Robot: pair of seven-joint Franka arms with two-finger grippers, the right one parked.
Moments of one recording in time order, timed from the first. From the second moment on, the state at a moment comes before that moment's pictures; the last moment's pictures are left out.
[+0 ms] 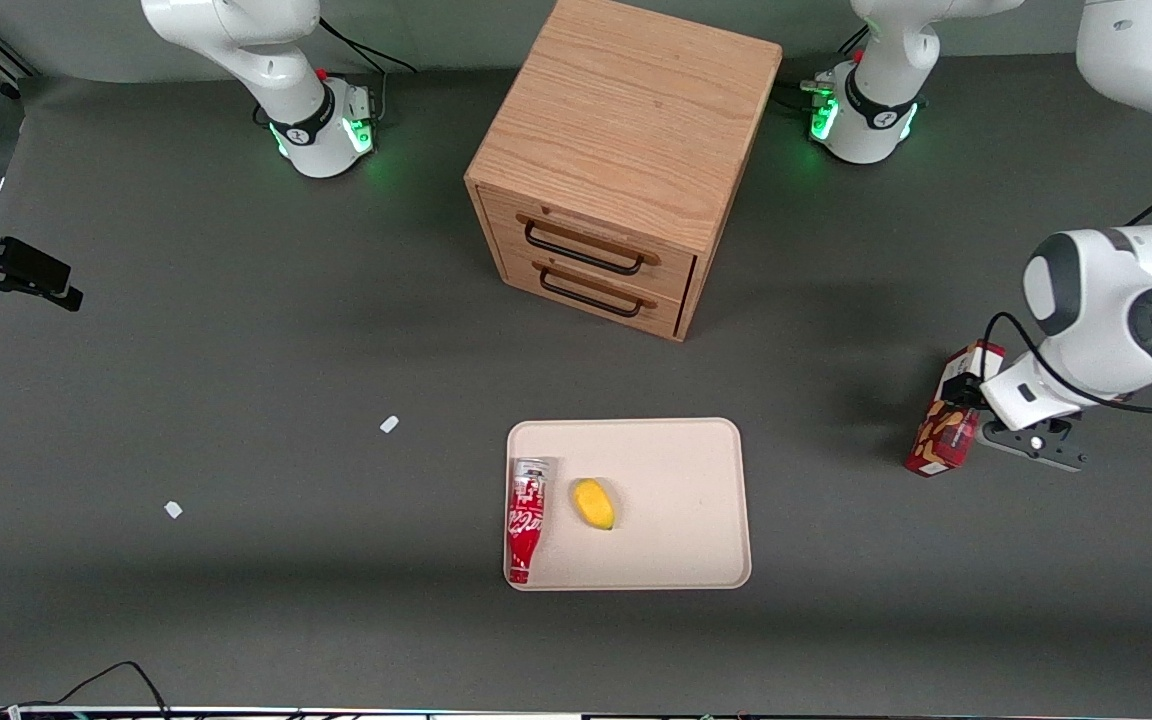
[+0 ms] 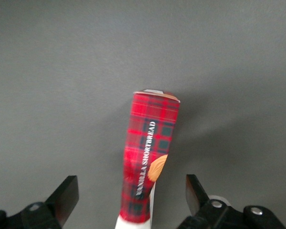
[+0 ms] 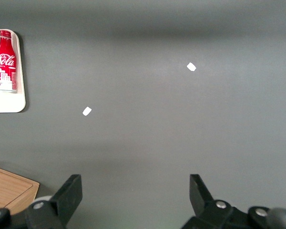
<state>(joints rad) 0.03 0.33 0.03 -2.05 0.05 2.40 0.37</state>
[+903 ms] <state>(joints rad) 0.03 0.38 0.04 -2.12 0.05 2.49 0.38</state>
